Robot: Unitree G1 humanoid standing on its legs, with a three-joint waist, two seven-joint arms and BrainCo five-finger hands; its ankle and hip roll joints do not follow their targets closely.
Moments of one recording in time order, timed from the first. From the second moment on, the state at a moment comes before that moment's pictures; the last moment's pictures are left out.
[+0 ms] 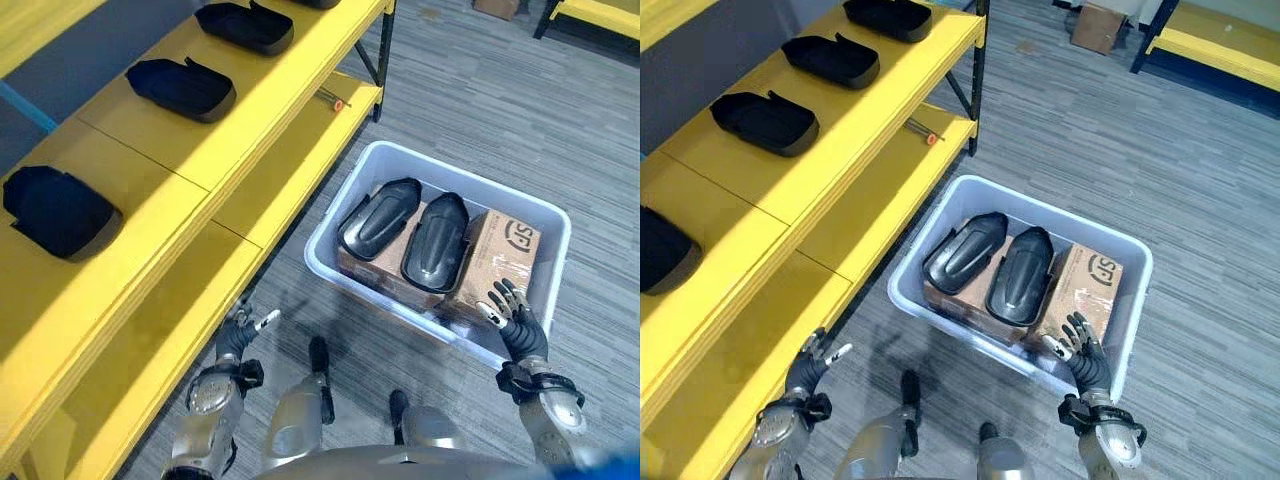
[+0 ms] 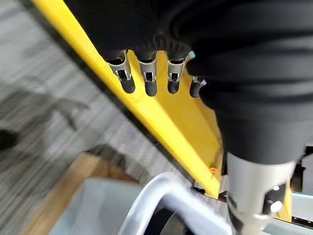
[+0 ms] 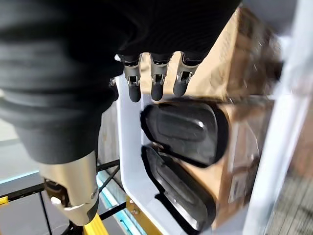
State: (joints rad) left arm 0.20 0.29 -0.06 0.17 -0.40 -0.02 0.16; right arm 0.35 -0.25 -0.02 -0.06 0.55 -0.03 -0.05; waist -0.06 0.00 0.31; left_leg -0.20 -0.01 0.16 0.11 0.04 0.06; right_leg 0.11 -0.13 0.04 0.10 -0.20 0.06
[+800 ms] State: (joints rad) left arm 0.41 0.25 -0.01 0.17 -0.42 0.00 0.17; right arm 0.34 -0.30 0.08 -0.07 0.50 0.00 -0.02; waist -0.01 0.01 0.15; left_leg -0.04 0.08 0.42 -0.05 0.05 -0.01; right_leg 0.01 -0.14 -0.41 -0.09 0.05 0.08
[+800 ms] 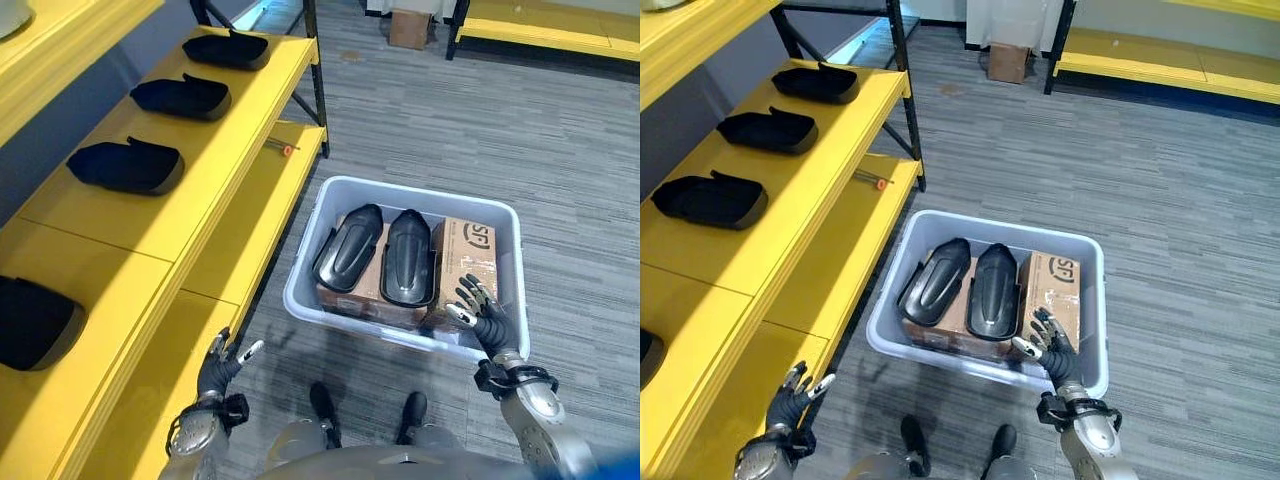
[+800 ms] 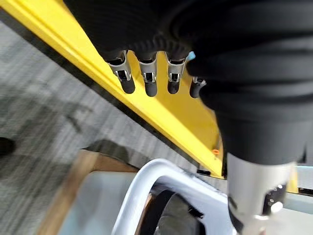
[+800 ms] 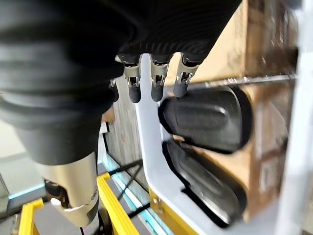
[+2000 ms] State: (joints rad) left arm 0.29 0.28 0.00 0.18 -0.46 -0.01 0.16; right arm 0.31 -0.31 0.05 -0.06 0.51 0.00 -0.01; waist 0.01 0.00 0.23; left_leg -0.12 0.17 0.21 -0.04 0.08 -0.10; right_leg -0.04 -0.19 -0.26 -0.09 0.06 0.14
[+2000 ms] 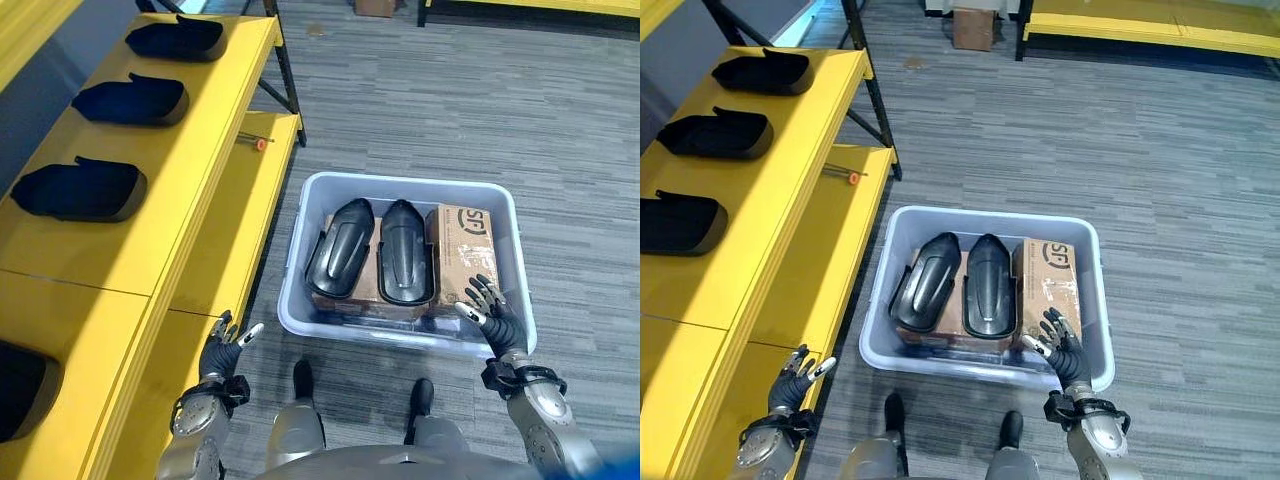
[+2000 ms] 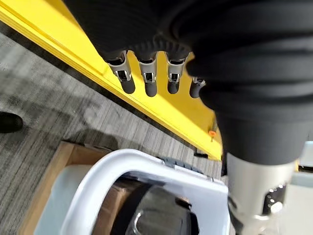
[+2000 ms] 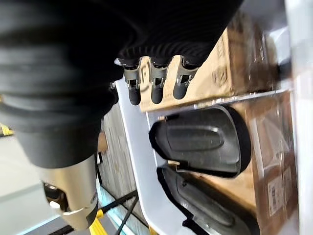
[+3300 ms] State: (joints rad) left arm -0.02 0.36 -0.16 0.07 -0.46 -0.10 0.25; right arm -0.56 -0.34 0.29 0.27 0.37 -0.03 -0.28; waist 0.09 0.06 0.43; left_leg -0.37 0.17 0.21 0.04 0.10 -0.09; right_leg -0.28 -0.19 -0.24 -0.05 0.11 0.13
